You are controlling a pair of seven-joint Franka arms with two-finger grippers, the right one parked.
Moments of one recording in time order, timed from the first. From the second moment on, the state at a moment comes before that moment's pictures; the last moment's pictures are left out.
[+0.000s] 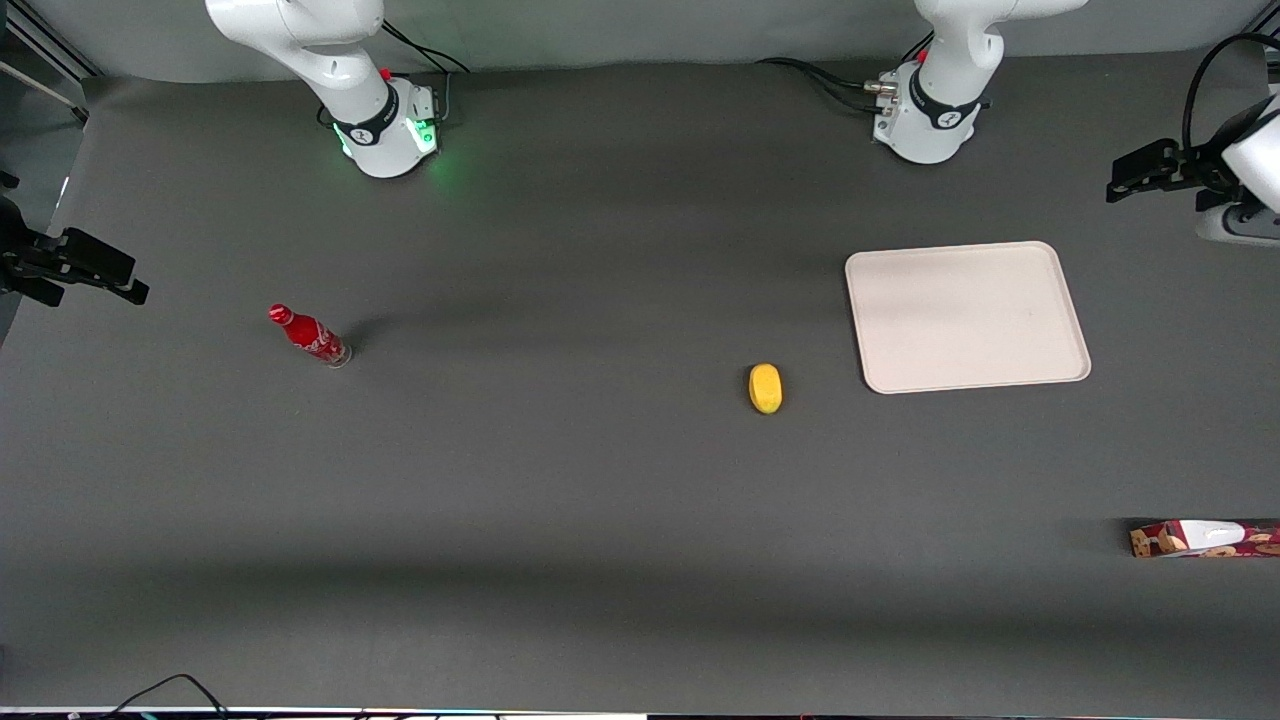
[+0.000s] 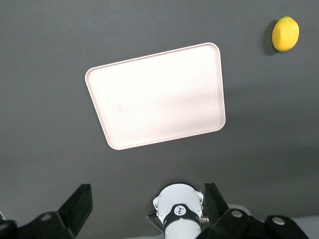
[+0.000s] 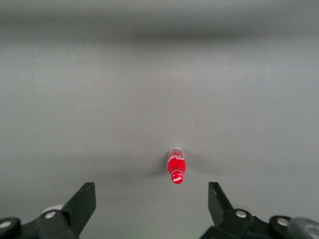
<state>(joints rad) 0.04 -0.13 0.00 -1.73 0.01 1.35 0.17</state>
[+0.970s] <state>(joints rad) 0.07 0.31 0.42 -1.31 0.03 1.47 0.14</state>
